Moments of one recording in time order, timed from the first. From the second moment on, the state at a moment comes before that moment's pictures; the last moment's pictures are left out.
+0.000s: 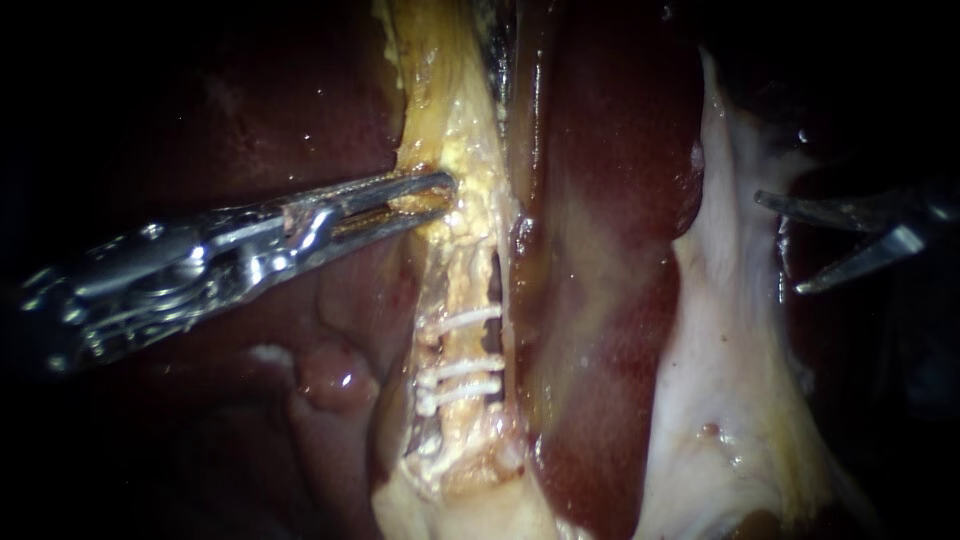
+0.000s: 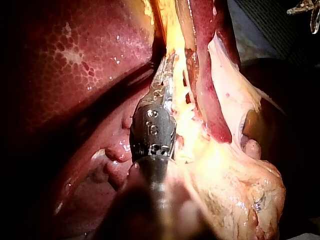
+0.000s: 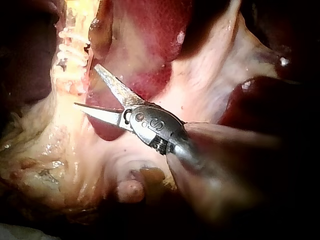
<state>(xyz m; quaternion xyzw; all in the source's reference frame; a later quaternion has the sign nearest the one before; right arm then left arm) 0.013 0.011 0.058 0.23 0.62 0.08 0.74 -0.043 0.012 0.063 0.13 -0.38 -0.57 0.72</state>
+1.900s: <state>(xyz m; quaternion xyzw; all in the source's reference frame) 0.033 0.003 0.076 0.43 0.45 0.07 0.78 -0.037 0.014 0.054 0.11 -0.40 -0.58 0.70</state>
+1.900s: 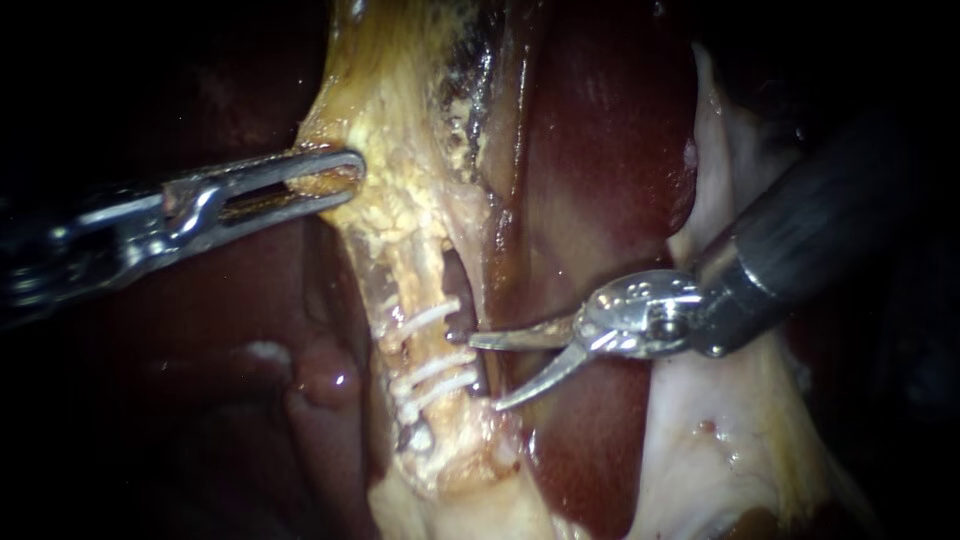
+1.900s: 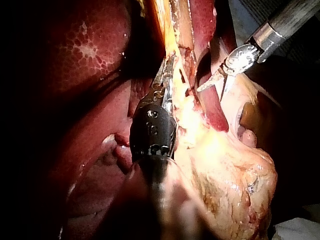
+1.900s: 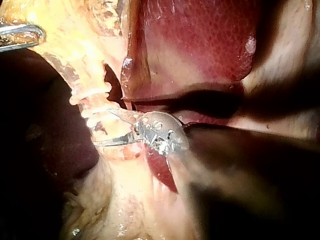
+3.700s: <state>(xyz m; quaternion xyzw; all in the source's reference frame) 0.041 0.001 0.079 0.50 0.53 0.06 0.69 -0.037 0.014 0.054 0.11 -0.40 -0.58 0.70</state>
